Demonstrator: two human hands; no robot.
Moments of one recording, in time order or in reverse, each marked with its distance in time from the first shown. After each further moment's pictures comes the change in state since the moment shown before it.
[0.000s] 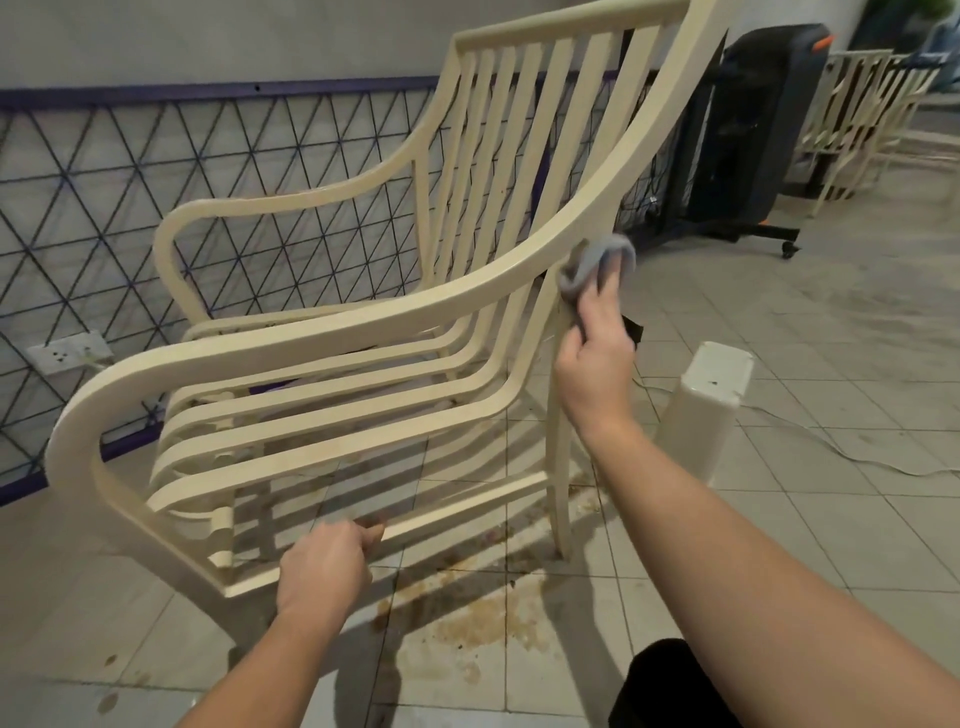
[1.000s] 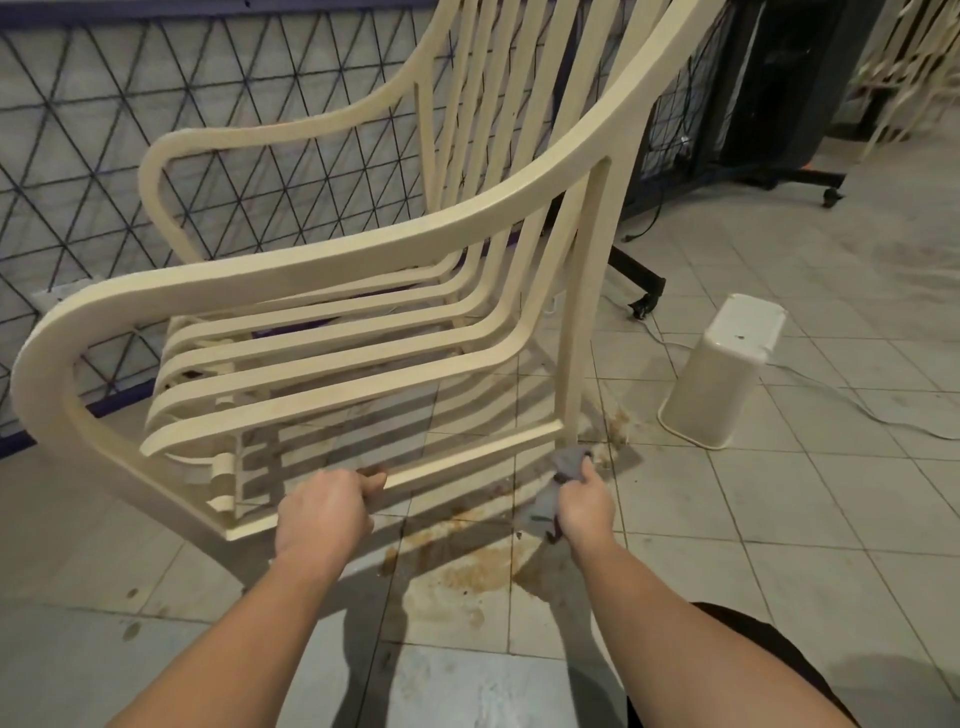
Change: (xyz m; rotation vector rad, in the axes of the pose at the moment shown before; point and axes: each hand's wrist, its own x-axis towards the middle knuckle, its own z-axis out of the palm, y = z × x) left_hand 0.005 0.000 0.004 0.015 0.003 -0.007; right_hand -0.174 0.104 0.039 0.144 -0.217 1.095
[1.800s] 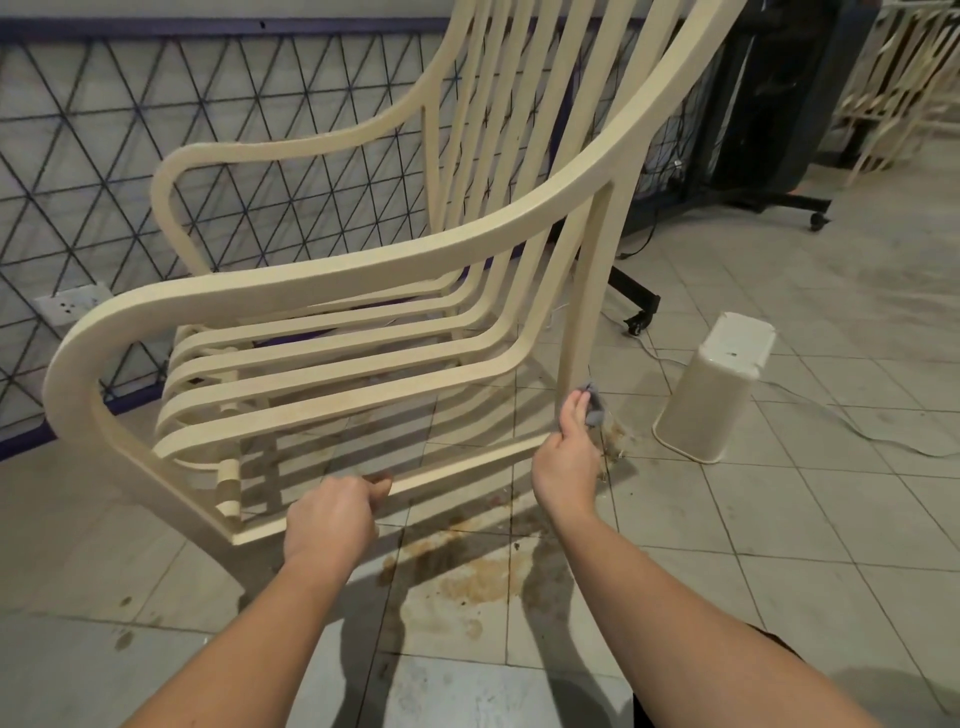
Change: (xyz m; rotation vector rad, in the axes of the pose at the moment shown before) left_hand -0.002 0.000 -0.001 0.032 -0.023 -0.003; right_hand -0.040 -0.074 0.013 -0.199 0.050 -0.448
